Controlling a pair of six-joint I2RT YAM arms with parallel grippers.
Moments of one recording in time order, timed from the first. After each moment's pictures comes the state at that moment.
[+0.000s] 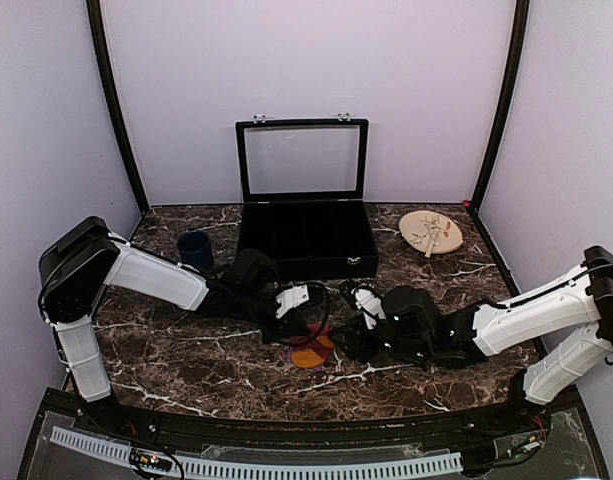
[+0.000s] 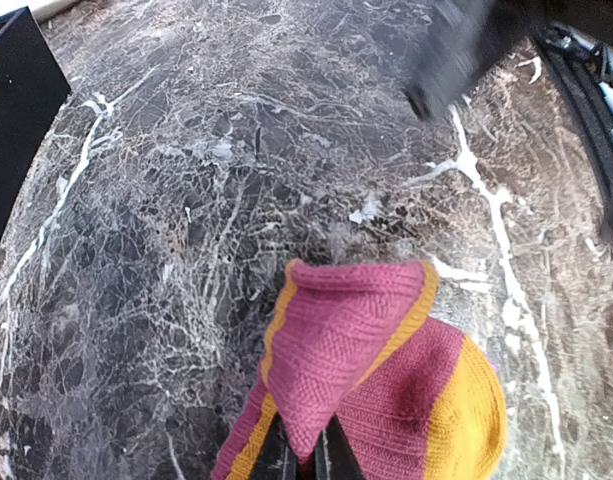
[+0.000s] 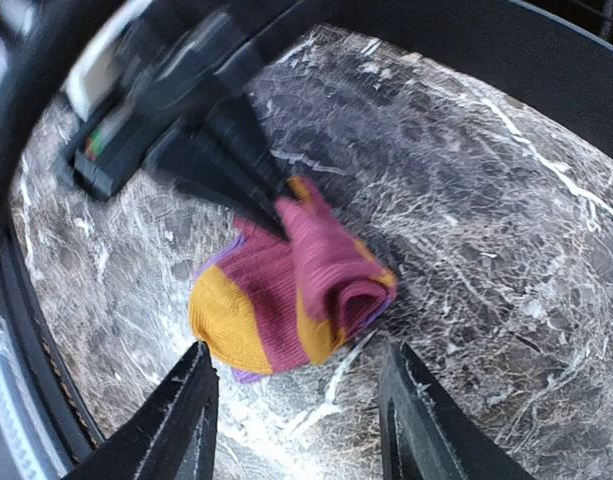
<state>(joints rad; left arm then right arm) -0.83 1.86 0.99 0.04 0.48 0.41 1.15 1.45 0.58 0.31 0.18 0.39</state>
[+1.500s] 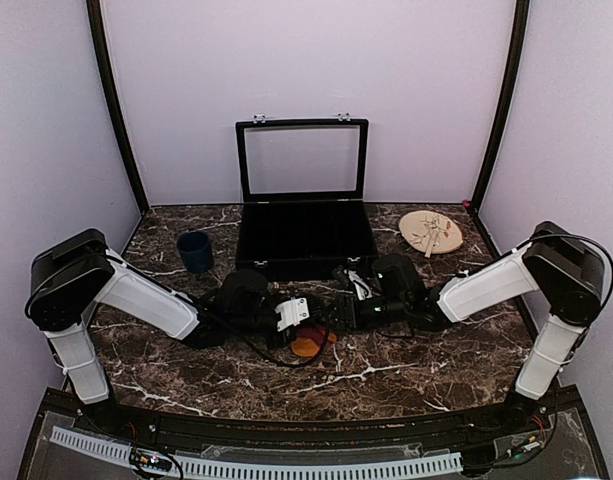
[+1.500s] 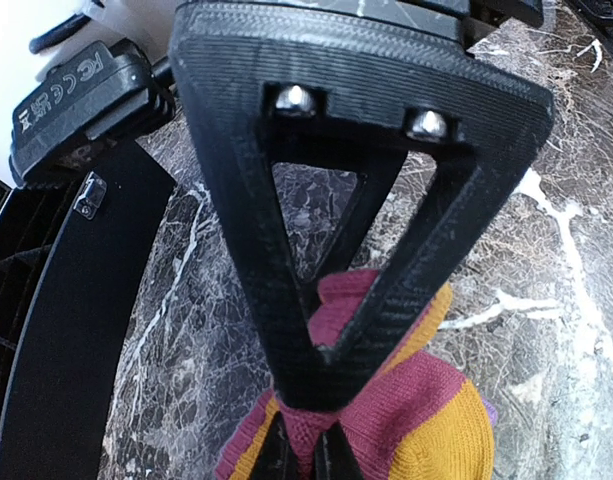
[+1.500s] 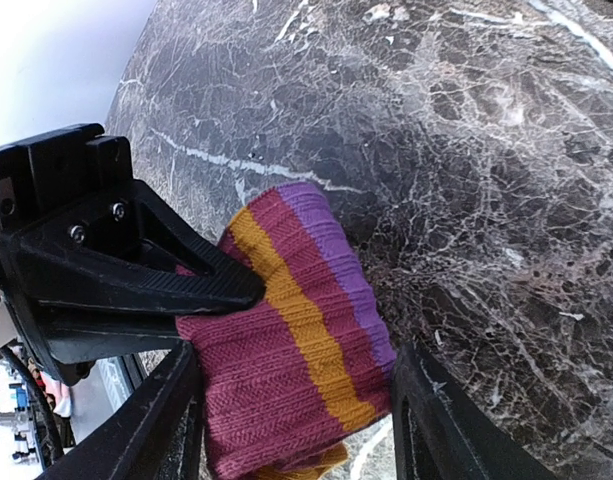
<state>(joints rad) -0.95 1.79 0.76 0.52 0.15 0.54 0.84 1.73 0.74 0.39 -0.40 0.66</state>
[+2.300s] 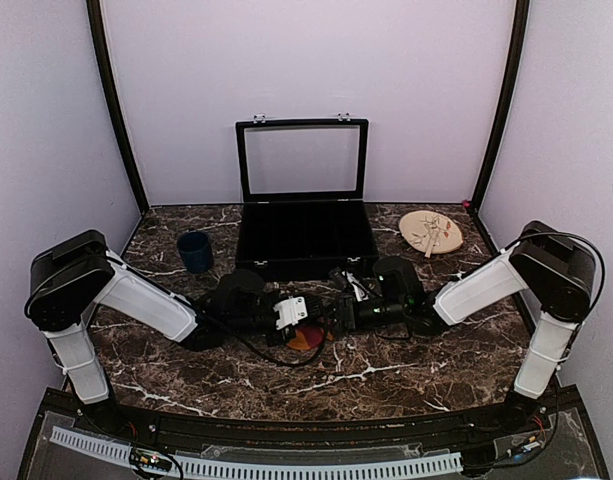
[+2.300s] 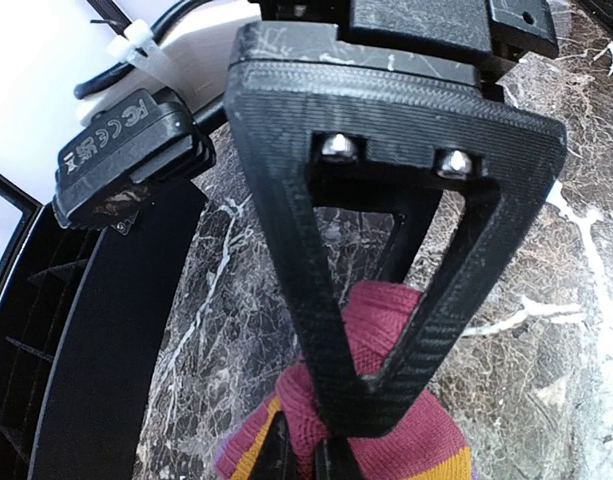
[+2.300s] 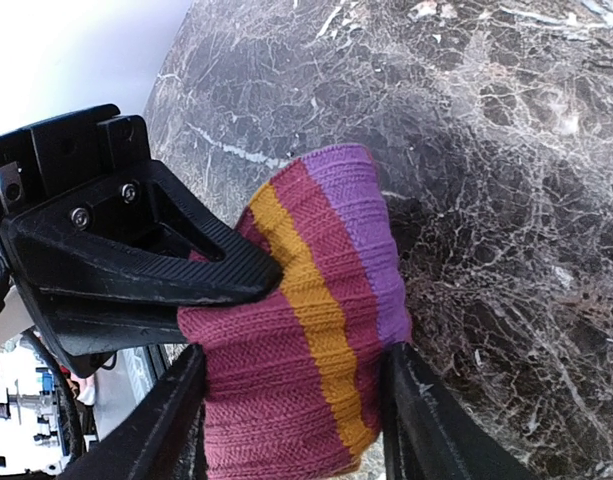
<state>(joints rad) -0.95 1.79 0.73 0.60 0.12 0.58 0.83 1.79 0.72 0.53 -0.50 0.70</state>
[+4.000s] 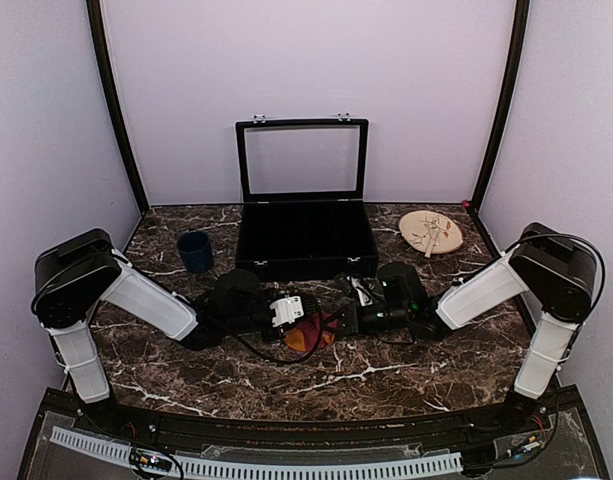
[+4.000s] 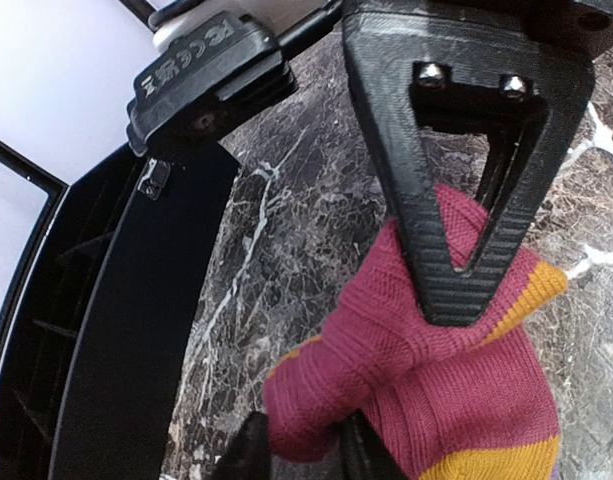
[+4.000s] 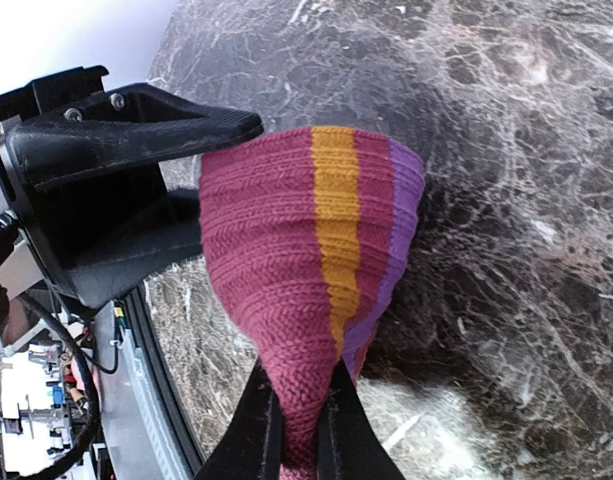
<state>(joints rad) -0.91 1.82 0.71 0.66 0.06 0.67 0.83 1.78 0.67 0.56 -0.48 0.76</state>
